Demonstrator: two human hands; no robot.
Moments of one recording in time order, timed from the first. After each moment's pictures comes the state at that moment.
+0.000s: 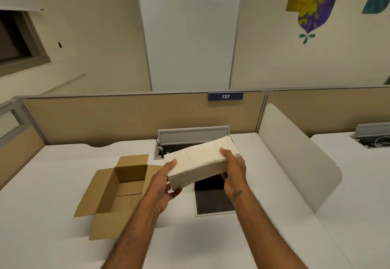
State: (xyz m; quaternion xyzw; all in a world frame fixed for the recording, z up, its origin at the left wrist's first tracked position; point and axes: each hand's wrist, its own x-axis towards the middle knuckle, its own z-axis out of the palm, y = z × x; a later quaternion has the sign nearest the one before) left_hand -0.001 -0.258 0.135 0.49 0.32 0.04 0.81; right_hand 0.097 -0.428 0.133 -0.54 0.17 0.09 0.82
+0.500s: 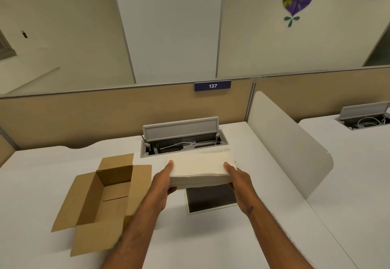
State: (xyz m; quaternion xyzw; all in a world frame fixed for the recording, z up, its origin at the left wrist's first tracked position) left_hand 0.057 -0.270 0.095 0.55 0.37 0.01 0.75; right_hand 0.109 -0.483 0.069 -0.69 0.12 0.14 0.70
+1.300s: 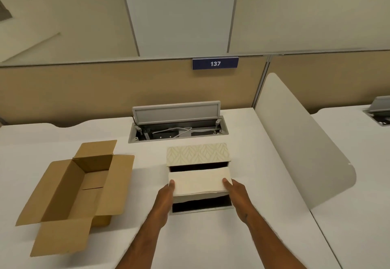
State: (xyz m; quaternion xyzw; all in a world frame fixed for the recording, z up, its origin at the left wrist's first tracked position) left_hand 0.106 -0.319 -0.025 0.63 0.39 -0.10 0.67; right_hand 0.186 -0.534 -0.038 -0.73 0.11 0.26 0.62
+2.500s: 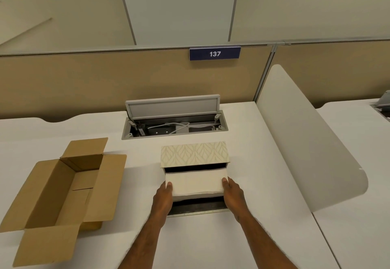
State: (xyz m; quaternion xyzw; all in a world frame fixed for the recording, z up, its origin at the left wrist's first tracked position) left_hand 0.134 -0.323 -0.064 0.70 0.43 -0.08 0.56; right_hand 0.208 -0.523 -0.071 -0.84 0.08 0.23 0.48
